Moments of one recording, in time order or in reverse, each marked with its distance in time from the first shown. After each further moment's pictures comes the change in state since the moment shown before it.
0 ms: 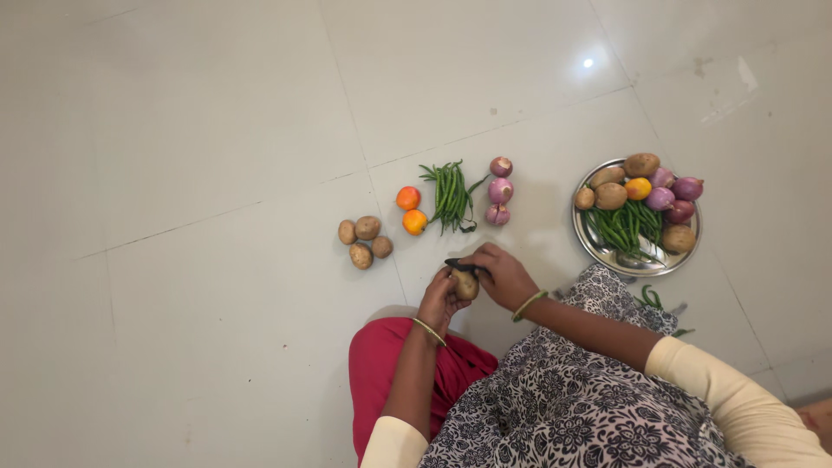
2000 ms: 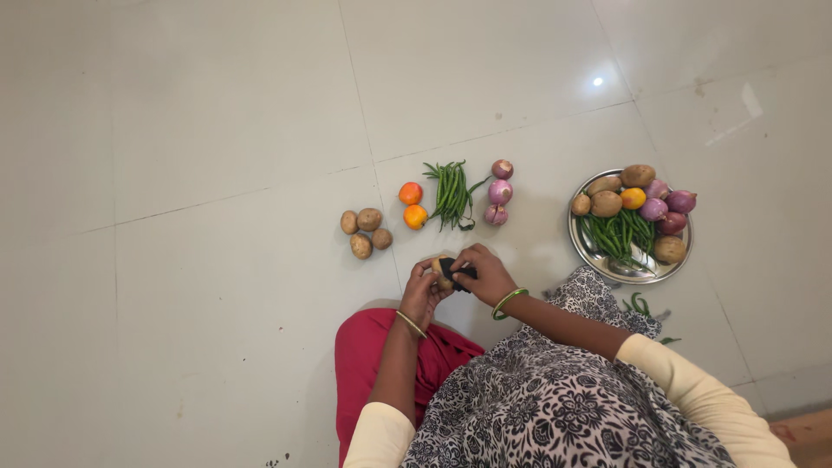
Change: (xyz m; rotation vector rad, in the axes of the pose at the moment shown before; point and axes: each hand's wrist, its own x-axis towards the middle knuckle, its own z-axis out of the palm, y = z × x) left_hand -0.010 0.003 -0.017 -0.082 0.053 0.163; right_hand -0.007 0.017 0.031 0.197 0.011 0.056
